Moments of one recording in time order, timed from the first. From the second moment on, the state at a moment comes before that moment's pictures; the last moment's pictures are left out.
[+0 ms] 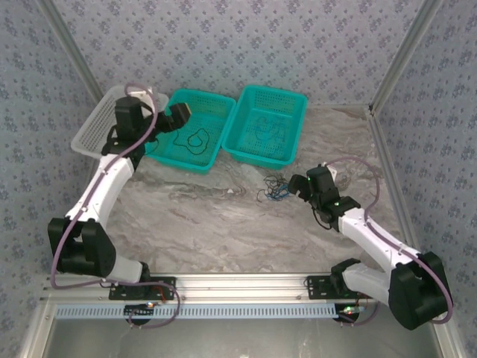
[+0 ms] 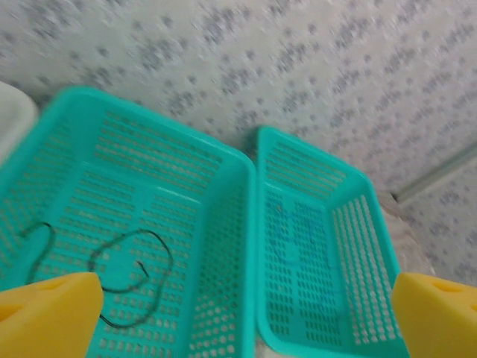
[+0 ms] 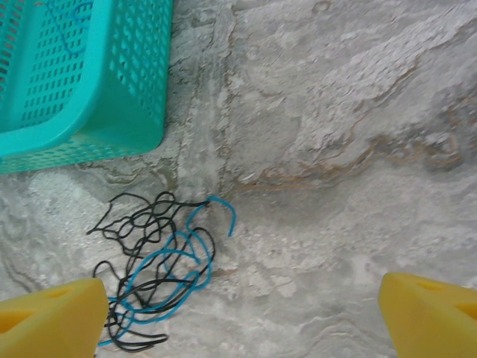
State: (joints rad) left arm -0.16 1.42 1.24 -0.15 0.31 -0.45; right arm 0.40 1.09 0.60 -0.29 0.21 0.72
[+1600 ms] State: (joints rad) left arm -0.91 1.76 0.96 0.09 0.08 -0.01; right arm 0.38 1.16 0.65 -0.25 0.03 0.83
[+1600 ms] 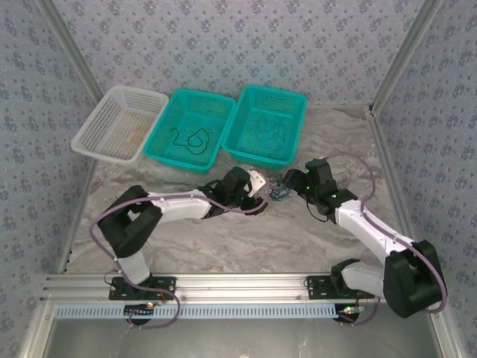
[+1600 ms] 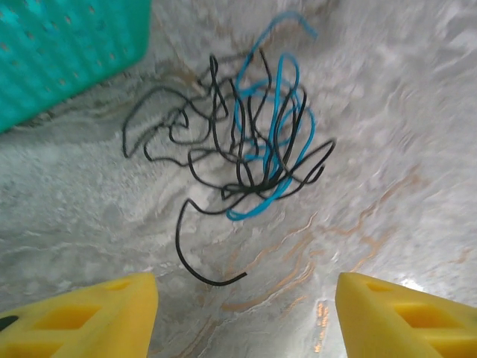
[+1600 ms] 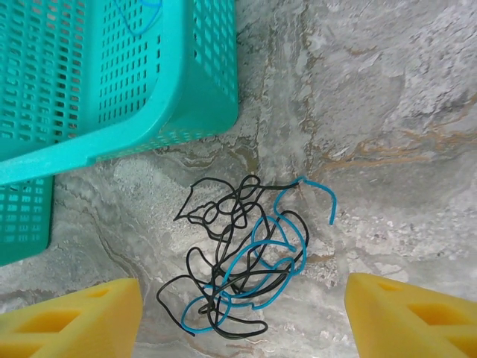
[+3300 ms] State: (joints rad) left arm -0.95 1.83 1.13 -0.01 -0.04 -0.32; right arm 0.36 1.12 0.63 -0.29 -0.03 0.73
